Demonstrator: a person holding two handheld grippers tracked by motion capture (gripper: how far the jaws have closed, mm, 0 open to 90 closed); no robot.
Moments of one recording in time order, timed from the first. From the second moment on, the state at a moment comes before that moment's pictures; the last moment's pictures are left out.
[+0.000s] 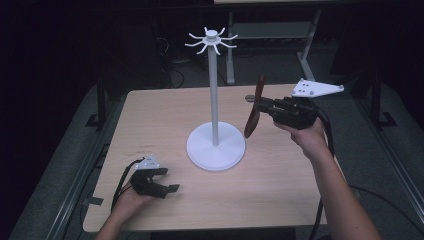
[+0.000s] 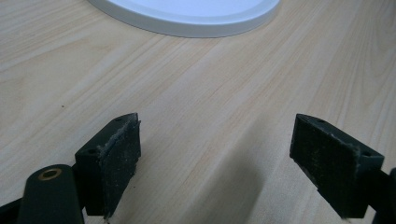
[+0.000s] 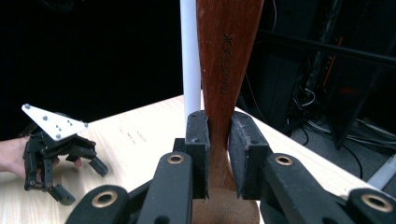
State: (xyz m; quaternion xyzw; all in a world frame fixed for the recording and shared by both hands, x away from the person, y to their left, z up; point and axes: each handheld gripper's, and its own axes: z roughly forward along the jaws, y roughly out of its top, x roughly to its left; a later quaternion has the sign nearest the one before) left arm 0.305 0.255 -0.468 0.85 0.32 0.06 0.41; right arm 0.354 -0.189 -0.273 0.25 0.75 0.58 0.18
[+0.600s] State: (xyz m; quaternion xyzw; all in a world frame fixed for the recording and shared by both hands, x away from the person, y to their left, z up) left arm 0.305 0.255 -0.467 0.85 0.32 0.06 0.41; right arm 0.366 -0.168 -0.234 0.22 0.75 0.60 0.18
